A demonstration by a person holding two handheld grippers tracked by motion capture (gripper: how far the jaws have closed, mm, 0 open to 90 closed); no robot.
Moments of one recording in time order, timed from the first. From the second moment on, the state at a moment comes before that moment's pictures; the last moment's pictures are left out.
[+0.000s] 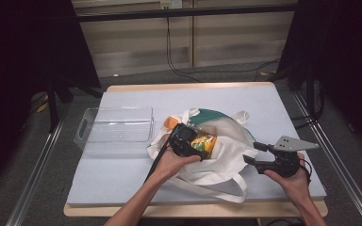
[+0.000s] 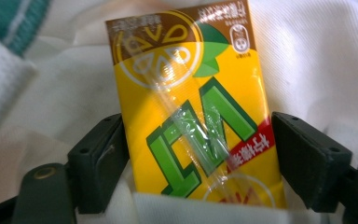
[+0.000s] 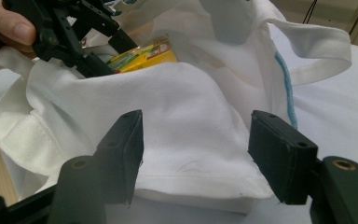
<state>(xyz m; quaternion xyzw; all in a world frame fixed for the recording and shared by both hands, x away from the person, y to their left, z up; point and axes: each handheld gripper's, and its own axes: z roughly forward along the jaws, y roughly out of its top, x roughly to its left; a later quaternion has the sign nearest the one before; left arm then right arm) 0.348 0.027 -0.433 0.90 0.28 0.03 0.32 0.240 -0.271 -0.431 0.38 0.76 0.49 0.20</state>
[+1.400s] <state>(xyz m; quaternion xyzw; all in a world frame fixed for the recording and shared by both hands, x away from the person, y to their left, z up) 0.374 0.007 -0.427 0.89 0.34 0.00 0.30 0.241 -0.270 -0.431 0.38 0.76 0.49 0.19</state>
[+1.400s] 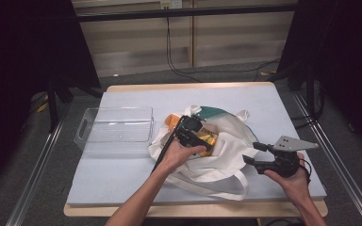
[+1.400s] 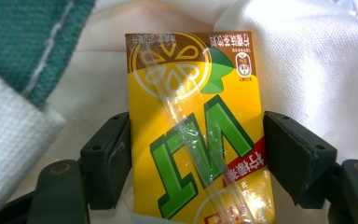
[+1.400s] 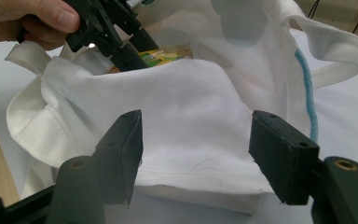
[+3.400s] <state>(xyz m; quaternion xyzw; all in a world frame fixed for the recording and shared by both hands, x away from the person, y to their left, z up) 0.366 0.015 -0.401 0.85 0.32 0.05 0.42 0.238 -0.275 -0.430 0.37 0.76 0.50 0.20</state>
